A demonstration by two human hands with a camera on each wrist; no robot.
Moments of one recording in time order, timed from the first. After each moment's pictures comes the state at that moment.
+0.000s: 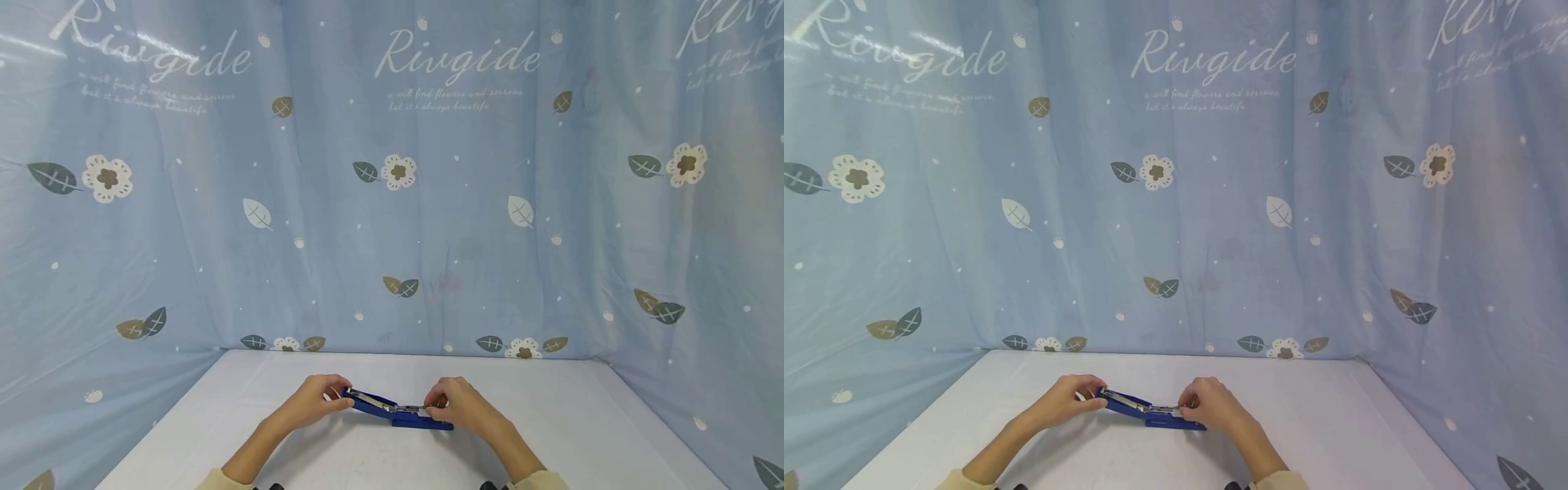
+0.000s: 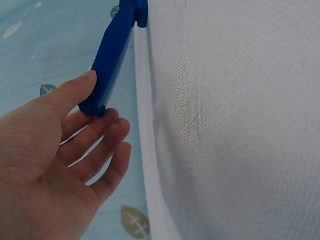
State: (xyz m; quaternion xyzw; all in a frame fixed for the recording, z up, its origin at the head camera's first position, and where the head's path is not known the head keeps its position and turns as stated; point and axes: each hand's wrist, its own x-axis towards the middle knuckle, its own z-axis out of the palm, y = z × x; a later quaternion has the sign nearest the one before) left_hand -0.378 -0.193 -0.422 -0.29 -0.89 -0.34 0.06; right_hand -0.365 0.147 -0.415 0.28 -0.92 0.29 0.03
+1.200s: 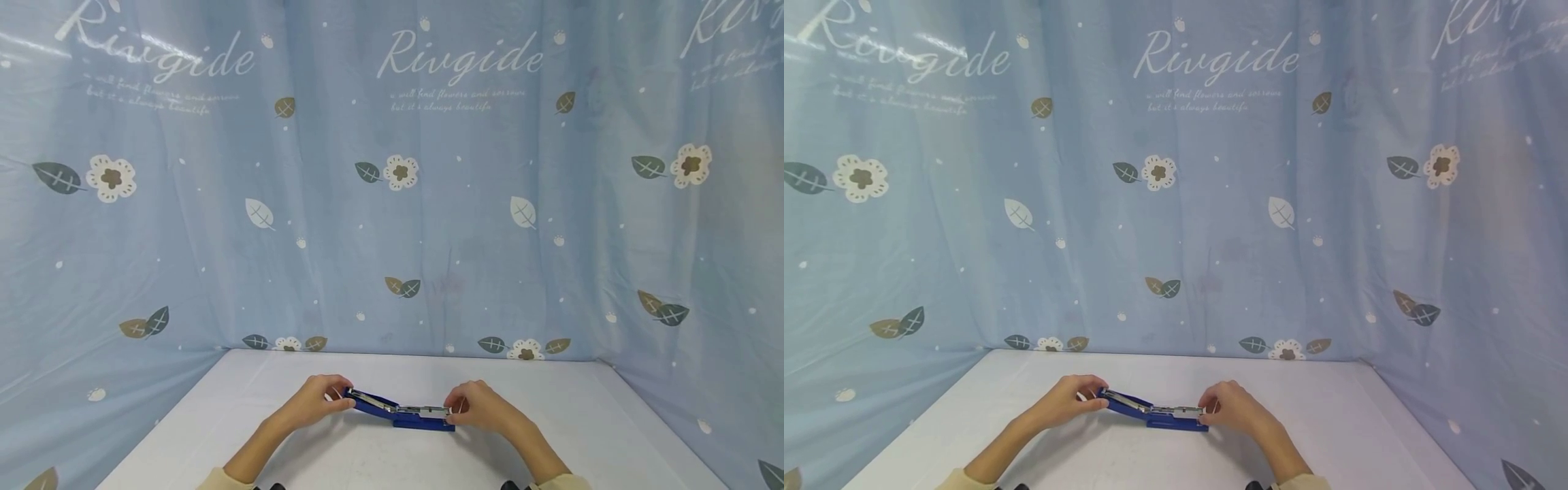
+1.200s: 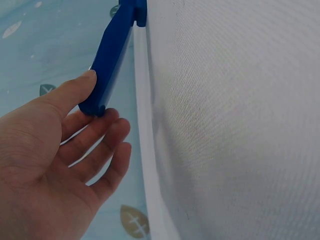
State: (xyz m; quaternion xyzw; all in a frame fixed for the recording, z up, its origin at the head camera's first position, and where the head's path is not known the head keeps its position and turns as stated) left_hand -0.378 -0.193 -0.422 -0.29 -0.89 -0.34 0.05; right_hand -0.364 0.180 -0.413 0.28 -0.91 0.30 -0.01
